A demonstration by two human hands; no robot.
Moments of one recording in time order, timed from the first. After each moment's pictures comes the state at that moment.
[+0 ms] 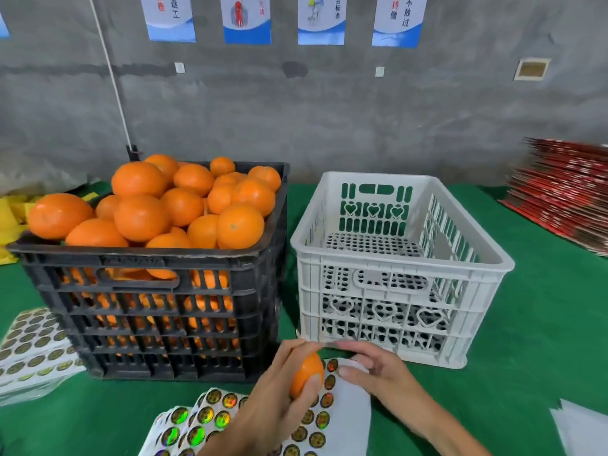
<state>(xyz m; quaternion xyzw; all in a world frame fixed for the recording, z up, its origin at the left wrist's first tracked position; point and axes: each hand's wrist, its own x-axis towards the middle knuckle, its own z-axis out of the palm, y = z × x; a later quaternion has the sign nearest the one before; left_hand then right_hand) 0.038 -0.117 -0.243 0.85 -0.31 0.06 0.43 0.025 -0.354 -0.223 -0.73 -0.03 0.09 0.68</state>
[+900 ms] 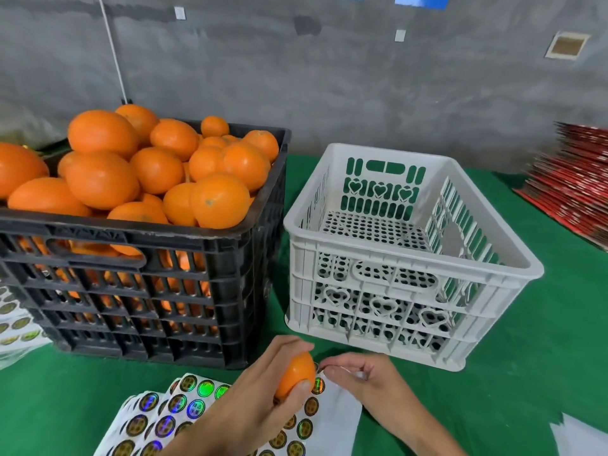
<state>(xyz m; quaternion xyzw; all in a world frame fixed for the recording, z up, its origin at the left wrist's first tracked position) 0.039 -0.119 -0.248 0.87 -0.31 0.00 0.38 0.034 -0.358 -0.235 -0.77 -0.06 0.11 0.63</state>
